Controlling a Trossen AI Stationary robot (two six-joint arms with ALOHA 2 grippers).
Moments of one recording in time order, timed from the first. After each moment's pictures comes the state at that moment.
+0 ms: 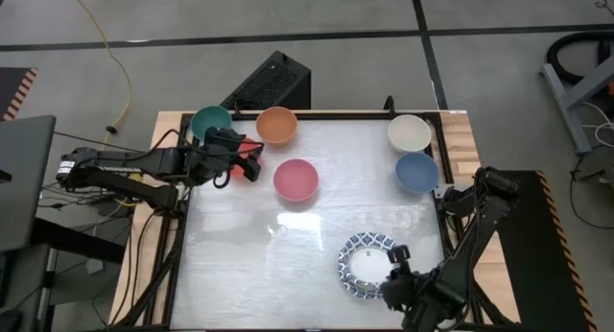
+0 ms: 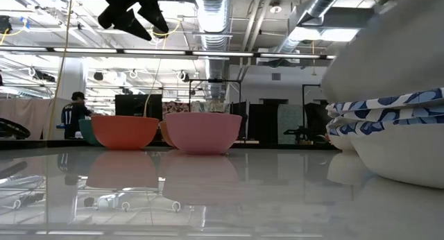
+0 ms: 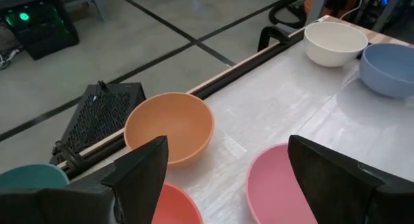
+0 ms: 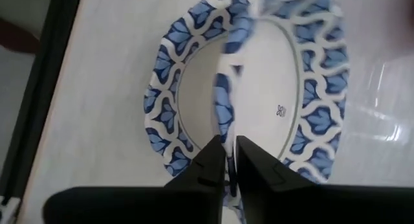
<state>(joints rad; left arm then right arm) 0.00 1.03 0.95 -0.45 -0.77 -0.41 0.98 1.72 1.45 -1.21 0.43 0.67</state>
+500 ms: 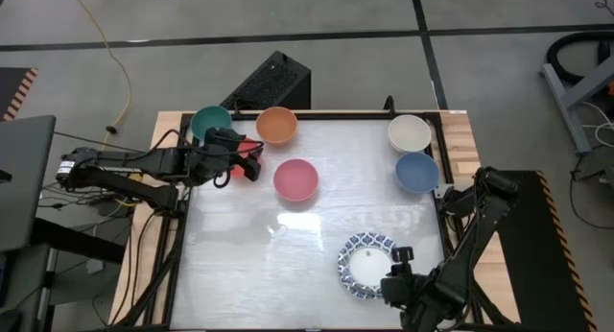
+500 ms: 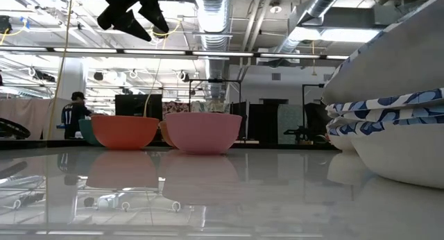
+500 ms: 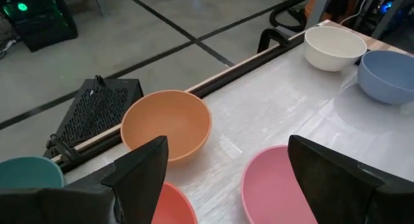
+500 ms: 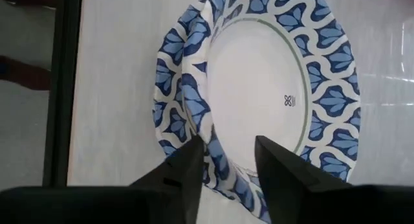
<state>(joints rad) 0.00 1.03 0.95 -0.45 -0.77 -0.46 0.98 1.72 1.45 -1.18 0.42 0.85</state>
